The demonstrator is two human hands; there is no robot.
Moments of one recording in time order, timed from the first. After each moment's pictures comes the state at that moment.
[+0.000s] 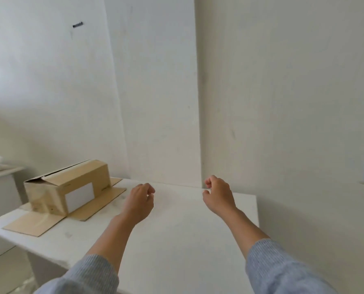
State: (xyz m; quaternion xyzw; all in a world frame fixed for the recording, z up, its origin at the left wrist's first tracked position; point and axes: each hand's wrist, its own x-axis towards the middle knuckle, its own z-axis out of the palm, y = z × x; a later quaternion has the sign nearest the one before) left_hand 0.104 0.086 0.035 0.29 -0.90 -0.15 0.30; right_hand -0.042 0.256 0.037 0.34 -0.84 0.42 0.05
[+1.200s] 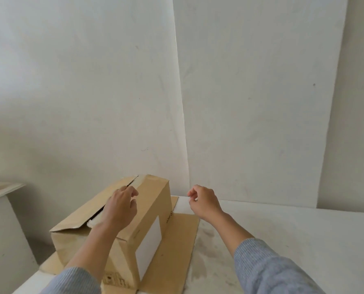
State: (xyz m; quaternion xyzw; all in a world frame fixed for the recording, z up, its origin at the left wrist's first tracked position) left_hand 0.161 -0.496 0.016 0.28 -0.91 -0.08 0.29; right_hand 0.007 -0.320 0.002 0.35 -0.84 0.42 -0.02
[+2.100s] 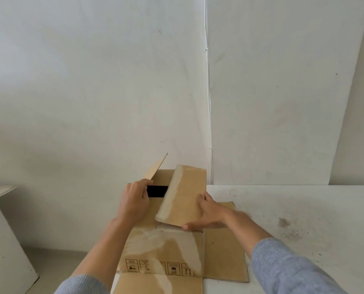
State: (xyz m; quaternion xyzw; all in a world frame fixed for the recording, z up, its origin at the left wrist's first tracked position) left_hand 0.239 -0.606 0.030 0.18 -0.91 -0.18 0.34; right_hand 0.113 -0.427 -0.017 0.39 -0.87 0.24 -0.17
